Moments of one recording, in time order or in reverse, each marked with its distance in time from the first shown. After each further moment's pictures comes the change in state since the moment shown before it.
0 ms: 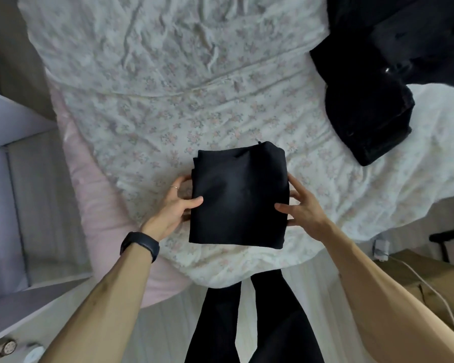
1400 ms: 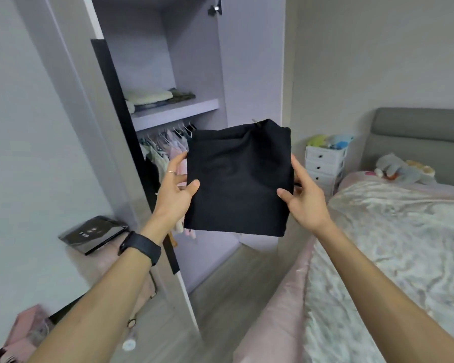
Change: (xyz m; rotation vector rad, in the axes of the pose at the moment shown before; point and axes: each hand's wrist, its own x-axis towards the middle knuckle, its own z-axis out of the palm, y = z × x) left_hand -0.685 0.088 -0.116 -0.099 1.363 1.028; right_hand -0.407 -0.321 0.385 -0.408 -0.596 -1.476
